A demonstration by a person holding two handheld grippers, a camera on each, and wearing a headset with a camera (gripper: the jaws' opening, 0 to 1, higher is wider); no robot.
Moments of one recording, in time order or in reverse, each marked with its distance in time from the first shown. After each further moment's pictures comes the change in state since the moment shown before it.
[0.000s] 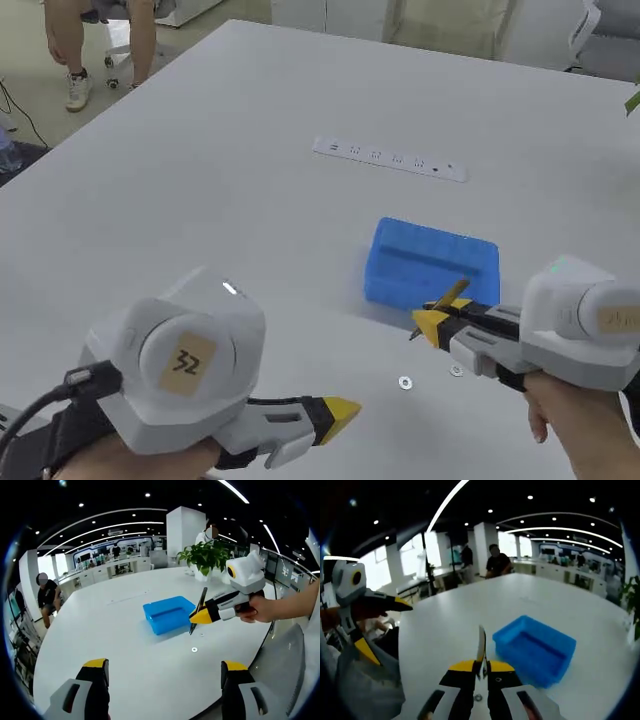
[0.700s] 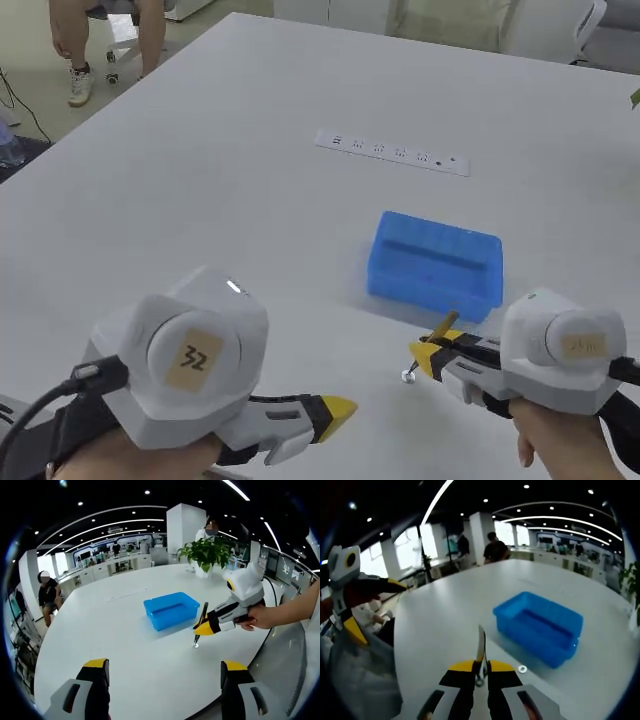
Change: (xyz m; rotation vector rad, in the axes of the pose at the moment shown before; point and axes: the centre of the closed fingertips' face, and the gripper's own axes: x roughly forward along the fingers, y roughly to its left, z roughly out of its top) left arm 0.000 0.001 -0.007 0.004 0.022 0.005; right arm 0.014 -0.002 -0.042 0.032 0.092 -0.013
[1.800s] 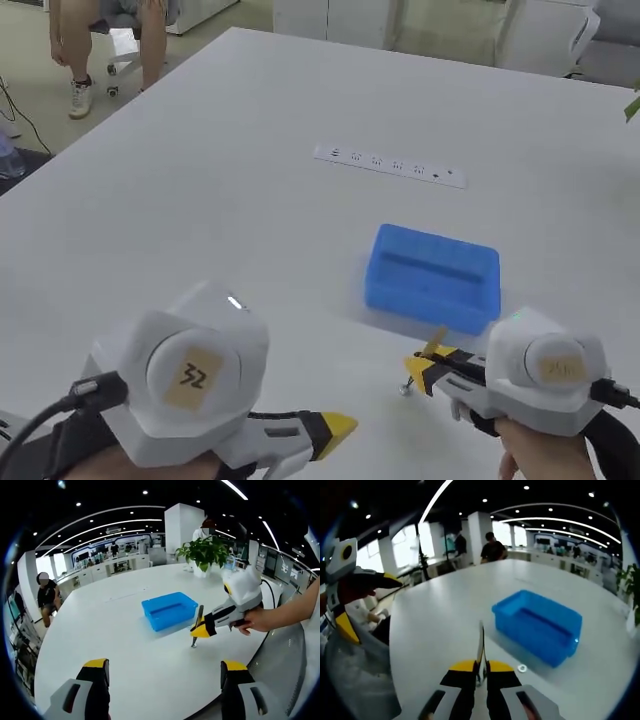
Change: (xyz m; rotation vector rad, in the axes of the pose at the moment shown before) left arm 0.001 -0.001 -0.001 0.010 0.000 -0.010; right arm 0.004 -0.003 -0.005 -0.015 0.003 -0.037
